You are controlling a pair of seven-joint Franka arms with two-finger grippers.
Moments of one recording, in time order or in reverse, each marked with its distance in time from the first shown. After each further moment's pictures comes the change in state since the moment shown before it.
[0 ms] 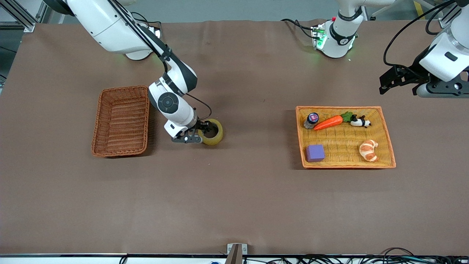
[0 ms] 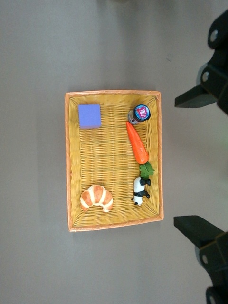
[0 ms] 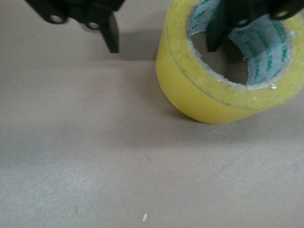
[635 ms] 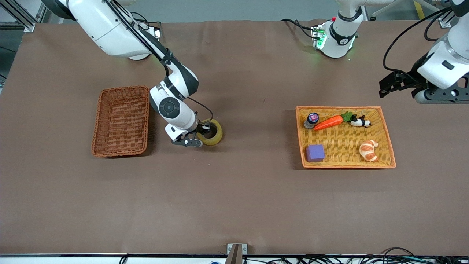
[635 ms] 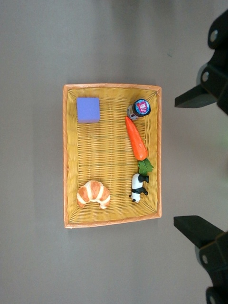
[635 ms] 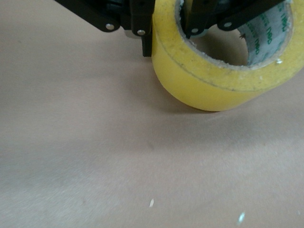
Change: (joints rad) left arm 0.090 0.017 -0.062 -0.002 0.002 0.000 0.002; right arm -0.001 0.024 -0.001 0.101 0.000 -0.111 0.075
